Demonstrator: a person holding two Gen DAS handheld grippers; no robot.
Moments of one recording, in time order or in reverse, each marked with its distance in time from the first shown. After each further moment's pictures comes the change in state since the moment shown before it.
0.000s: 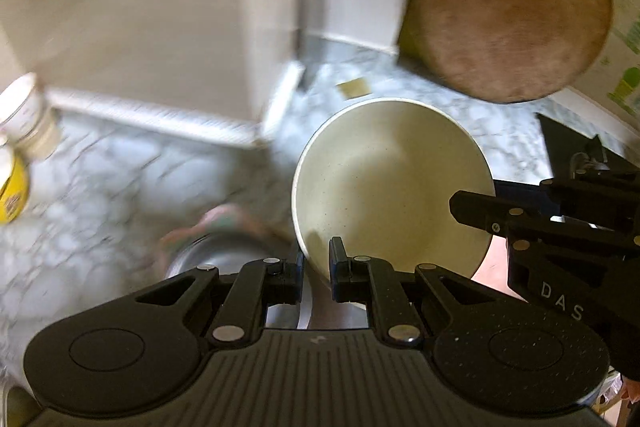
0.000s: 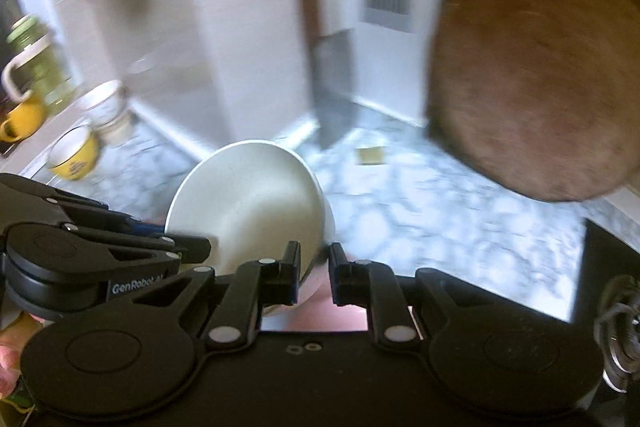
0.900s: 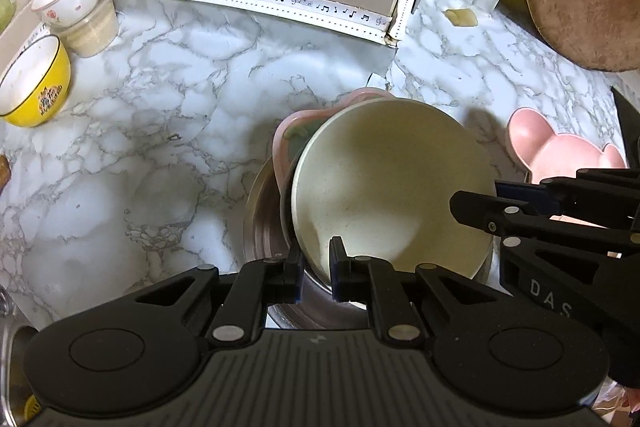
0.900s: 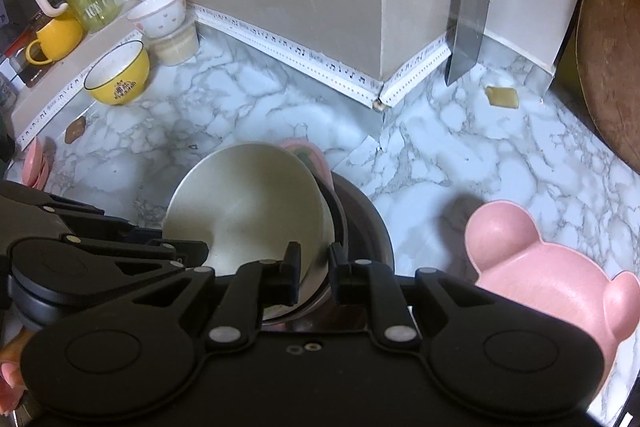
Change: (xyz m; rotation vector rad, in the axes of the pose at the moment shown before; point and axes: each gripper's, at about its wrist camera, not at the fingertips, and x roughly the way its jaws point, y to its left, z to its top) left arm 0.047 0.089 -0.052 -0.102 0.158 0.090; right arm 0.084 0.093 -0.020 -0.037 0.190 0.097
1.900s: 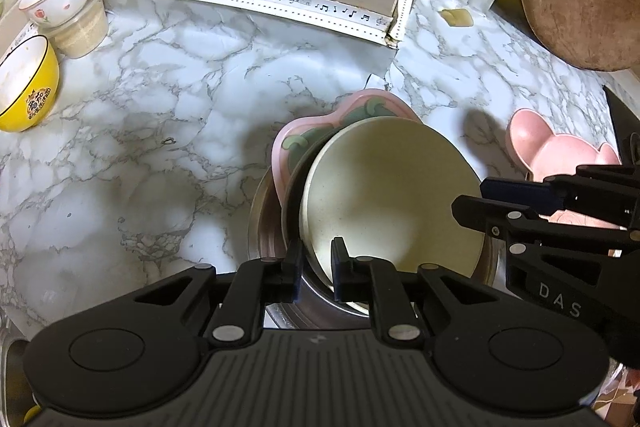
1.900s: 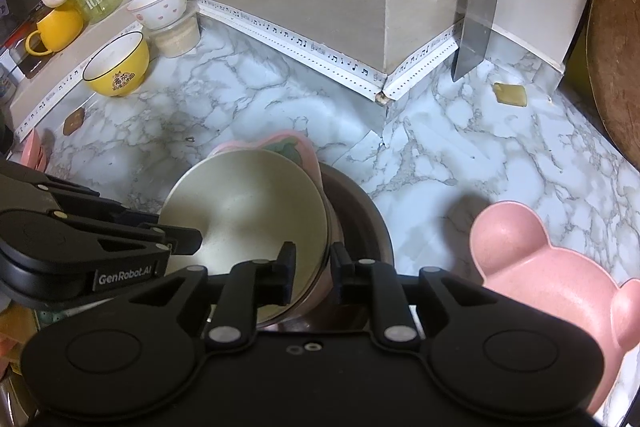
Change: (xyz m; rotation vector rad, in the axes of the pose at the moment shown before) left arm 0.005 0.014 0.005 0.013 0.008 -0.053; right arm 0.009 -0.002 0.000 -0.032 0.009 0.003
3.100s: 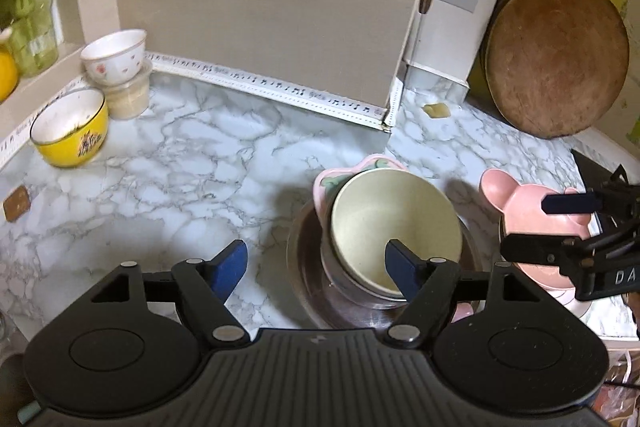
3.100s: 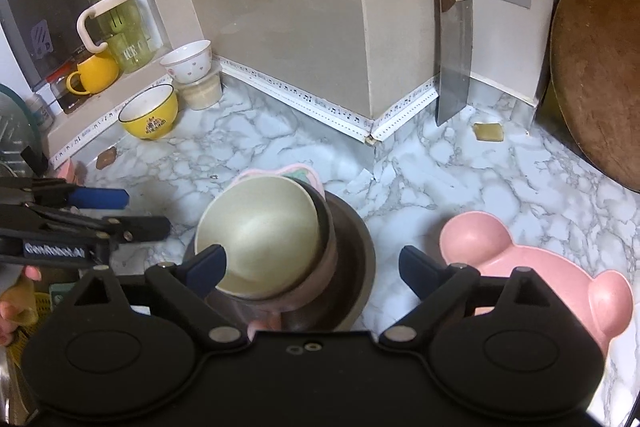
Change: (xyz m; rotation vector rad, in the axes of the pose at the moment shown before) left arm -0.062 0.026 -0.067 -0.035 -0.374 -0.034; right arm -0.057 -0.021 -0.044 -0.007 -0.198 0.051
